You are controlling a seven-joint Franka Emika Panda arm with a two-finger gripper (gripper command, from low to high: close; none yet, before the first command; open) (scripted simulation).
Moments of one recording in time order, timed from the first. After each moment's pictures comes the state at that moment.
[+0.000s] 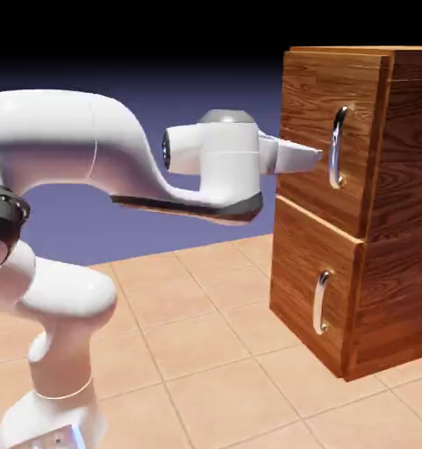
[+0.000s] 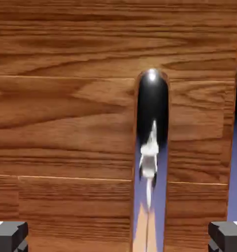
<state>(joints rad) 0.87 -0.83 -0.86 -2.39 -2.53 2.85 2.73</state>
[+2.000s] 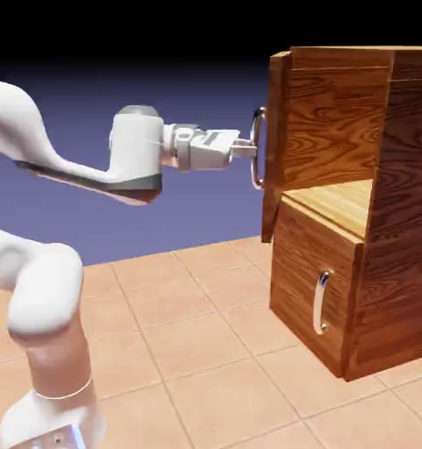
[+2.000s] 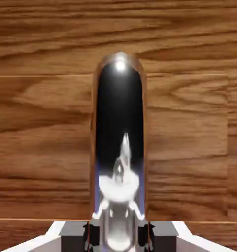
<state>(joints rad) -0.19 -0.95 0.44 -2.69 -1.47 2.47 2.69</state>
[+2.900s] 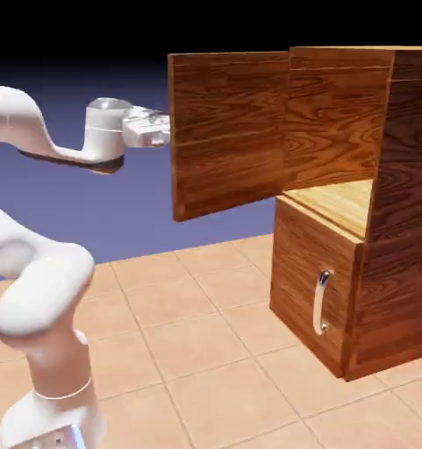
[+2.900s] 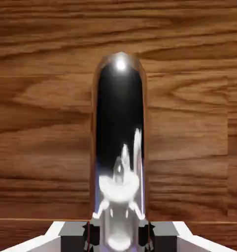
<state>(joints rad) -0.61 -0.81 1.30 -2.07 -0.75 1.38 2.52</state>
